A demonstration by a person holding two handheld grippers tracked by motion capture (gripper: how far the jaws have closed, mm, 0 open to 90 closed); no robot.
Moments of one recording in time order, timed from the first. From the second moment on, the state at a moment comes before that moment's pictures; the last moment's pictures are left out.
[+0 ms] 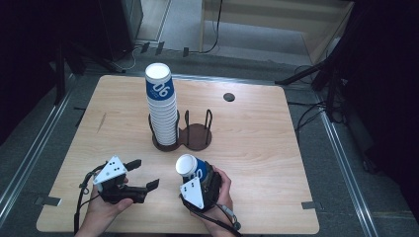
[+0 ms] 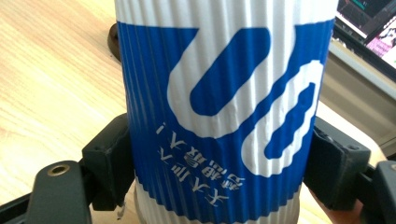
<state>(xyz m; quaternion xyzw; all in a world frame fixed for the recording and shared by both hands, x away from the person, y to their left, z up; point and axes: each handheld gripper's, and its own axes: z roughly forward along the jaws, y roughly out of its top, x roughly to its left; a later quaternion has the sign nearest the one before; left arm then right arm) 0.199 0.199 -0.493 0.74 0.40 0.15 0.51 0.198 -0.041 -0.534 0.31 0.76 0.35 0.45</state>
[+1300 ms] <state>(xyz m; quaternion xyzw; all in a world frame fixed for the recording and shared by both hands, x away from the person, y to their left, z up) 0.191 0.172 -0.494 0.78 0.35 0.12 0.50 0.171 -0.006 -0.544 0.17 0.79 0.33 0.49</state>
